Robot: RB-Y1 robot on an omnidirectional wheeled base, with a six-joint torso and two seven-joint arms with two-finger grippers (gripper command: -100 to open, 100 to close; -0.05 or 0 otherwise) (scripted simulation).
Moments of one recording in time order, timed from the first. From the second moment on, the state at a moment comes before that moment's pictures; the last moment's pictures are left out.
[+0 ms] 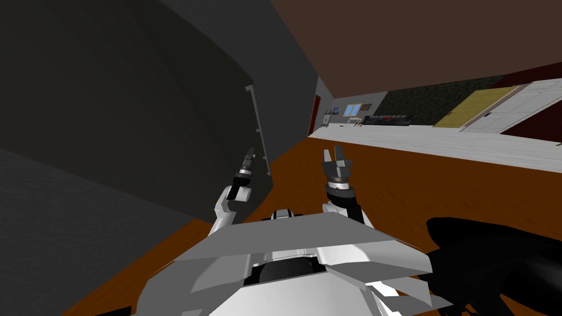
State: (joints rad) left arm 0.00 0.23 -0.12 -1.91 -0.08 -0.20 -0.11; right arm 0.54 -0.02 0.06 -2.37 0.07 -0.56 -0.11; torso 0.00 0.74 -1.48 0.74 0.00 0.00
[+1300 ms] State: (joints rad) left arm -0.34 0.26 -0.19 -1.67 -0.08 0.05 -0.09; right arm 0.54 -0.02 0.06 -2.37 0.07 -0.56 -0.11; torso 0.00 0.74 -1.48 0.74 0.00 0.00
